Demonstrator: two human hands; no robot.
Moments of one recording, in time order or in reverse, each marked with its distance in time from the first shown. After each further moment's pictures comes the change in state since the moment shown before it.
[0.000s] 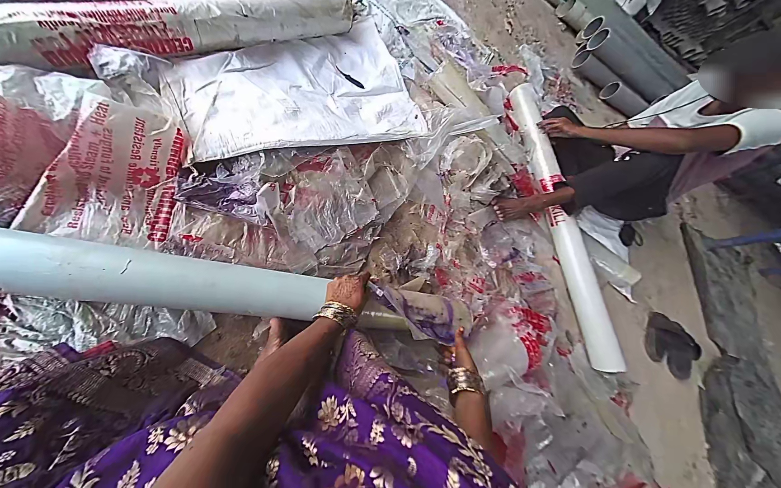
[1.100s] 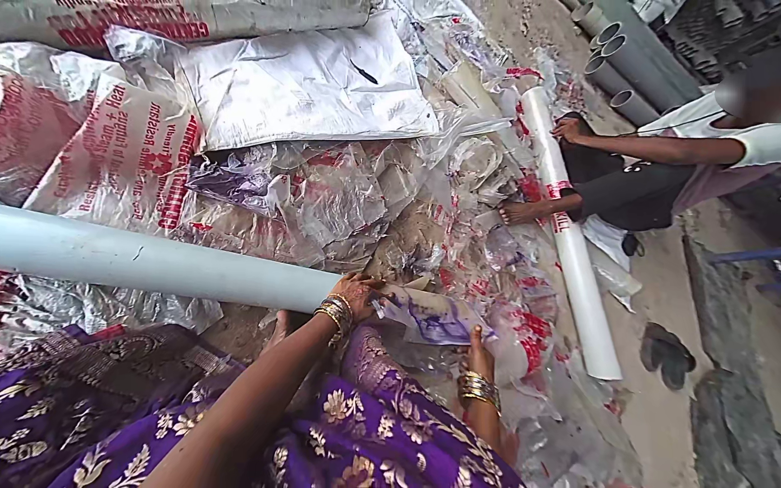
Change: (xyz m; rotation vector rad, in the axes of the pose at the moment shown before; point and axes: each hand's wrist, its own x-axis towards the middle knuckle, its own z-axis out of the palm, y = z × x) left_hand 0.012 -0.035 0.013 0.120 -0.126 0.489; right_hand -0.032 -0.020 -0.006 -0.265 0.201 -0.312
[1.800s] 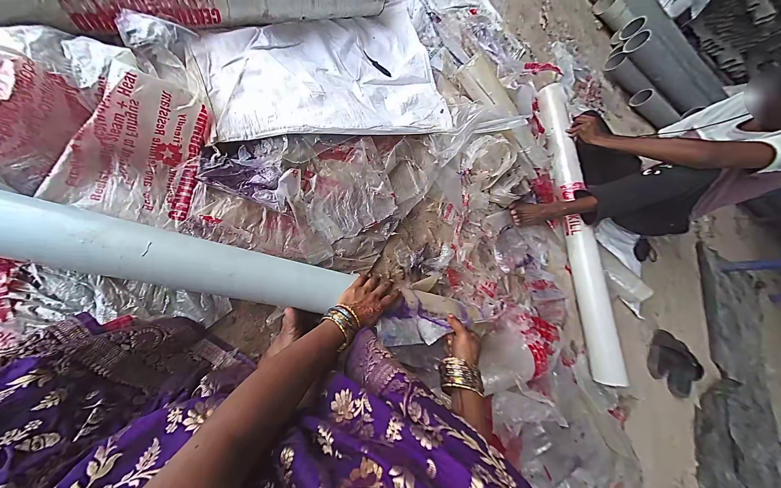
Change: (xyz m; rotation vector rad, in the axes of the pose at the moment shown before) left_hand -0.005 0.000 0.024 0.217 0.091 0.098; right_hand -0.049 -0.043 0.052 0.205 0.008 -0.050
